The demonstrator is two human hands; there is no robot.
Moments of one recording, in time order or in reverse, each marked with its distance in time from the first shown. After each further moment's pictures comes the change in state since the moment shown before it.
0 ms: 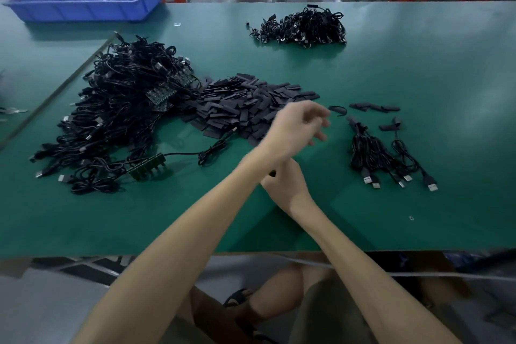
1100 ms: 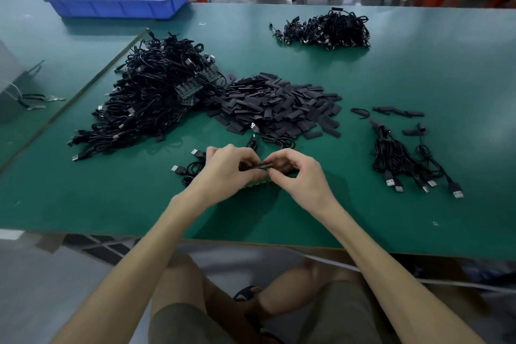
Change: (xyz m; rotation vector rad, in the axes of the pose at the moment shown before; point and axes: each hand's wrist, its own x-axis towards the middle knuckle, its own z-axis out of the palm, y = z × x) left_hand -0.106 -0.077 -0.096 0.548 0.098 -0.051; right_hand -0.011 -0.003 -0.006 0.340 0.016 -0.095
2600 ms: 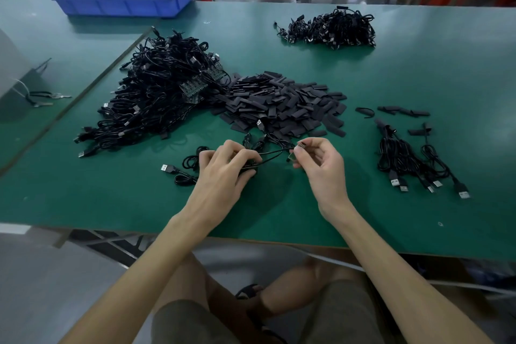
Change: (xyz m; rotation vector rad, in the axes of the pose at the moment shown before) left_hand -0.036 -0.005 0.013 0.275 0.327 0.228; right_hand 0.004 0.006 -0.004 0.381 0.327 0.157
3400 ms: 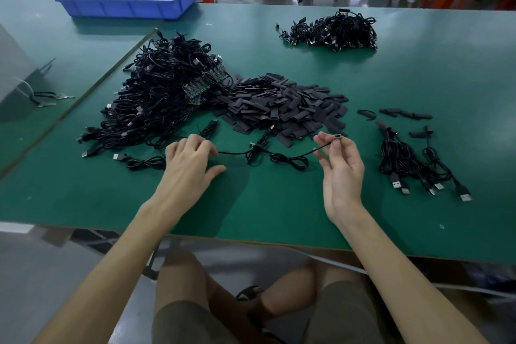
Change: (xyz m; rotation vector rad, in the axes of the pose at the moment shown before) left_hand 0.007 -0.058 -0.021 0.209 -0.183 -0.236; right_hand 0.001 -0.004 -0.010 0.382 0.182 0.068
